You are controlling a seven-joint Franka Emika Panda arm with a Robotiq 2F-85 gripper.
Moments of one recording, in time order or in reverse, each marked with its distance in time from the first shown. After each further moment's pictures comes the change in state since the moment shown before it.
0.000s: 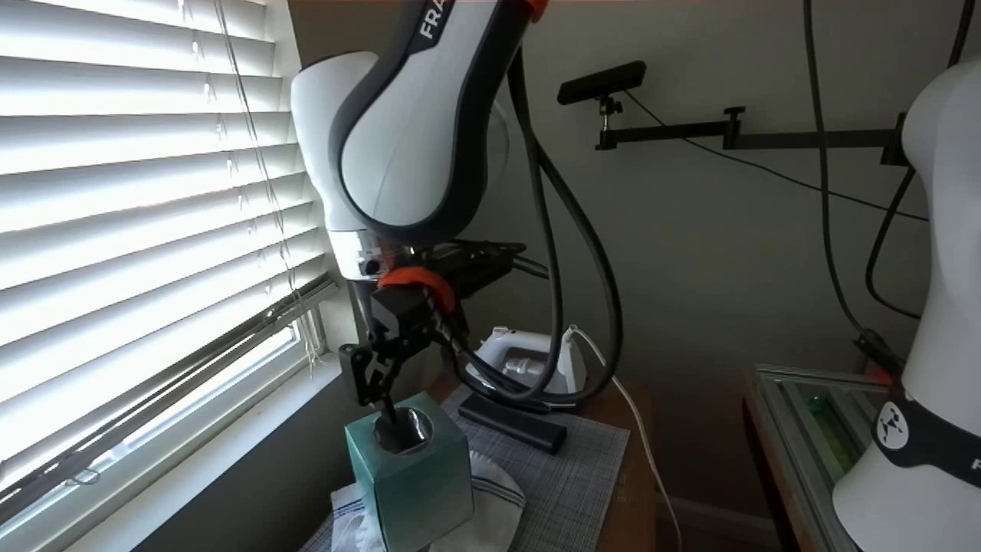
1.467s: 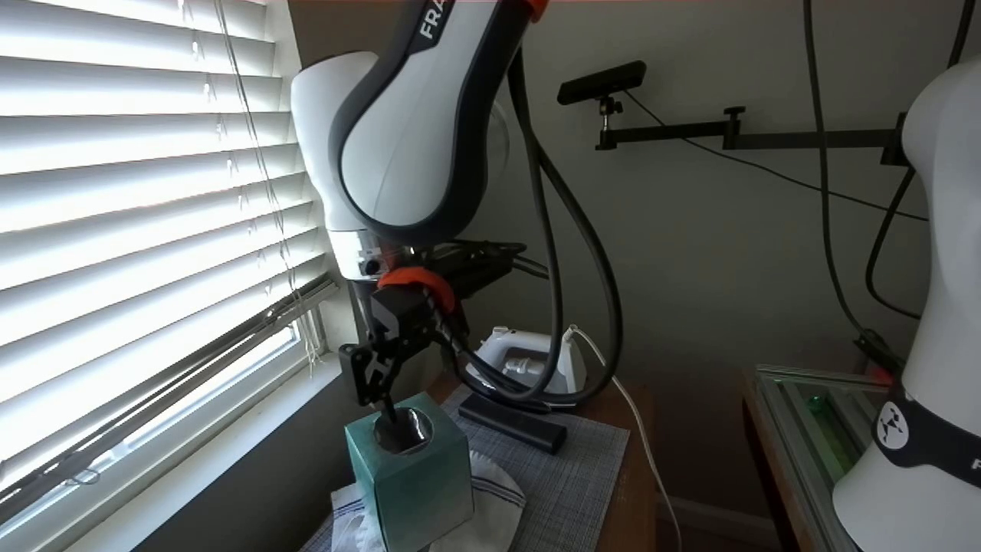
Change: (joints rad) arm 0.000 0.000 0.000 0.000 0.000 0.000 0.000
